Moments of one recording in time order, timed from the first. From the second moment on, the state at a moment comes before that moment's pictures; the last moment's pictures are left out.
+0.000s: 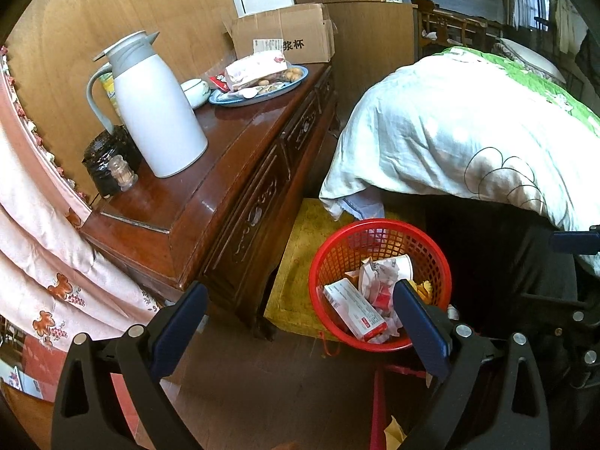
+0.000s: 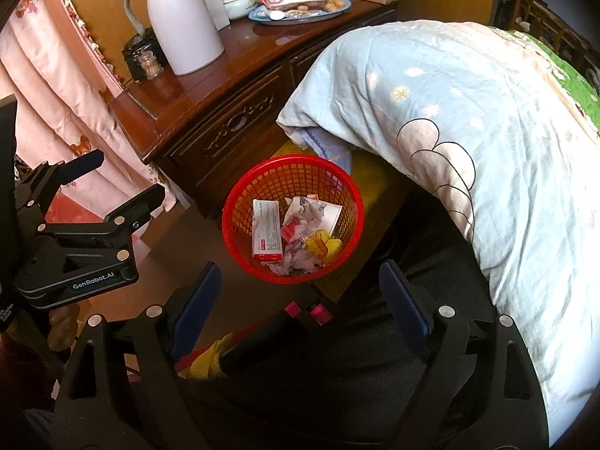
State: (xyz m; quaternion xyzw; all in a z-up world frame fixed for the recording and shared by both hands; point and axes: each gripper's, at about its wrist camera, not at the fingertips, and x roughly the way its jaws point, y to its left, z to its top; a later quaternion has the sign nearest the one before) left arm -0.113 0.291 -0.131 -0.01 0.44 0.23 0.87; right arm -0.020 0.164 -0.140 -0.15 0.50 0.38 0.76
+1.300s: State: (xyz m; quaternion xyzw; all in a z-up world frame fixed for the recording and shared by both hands) left arm -0.111 0.284 -0.132 -0.01 0.44 0.23 0.87; right arm -0.022 0.165 -0.138 -0.15 0.50 0.38 0.76
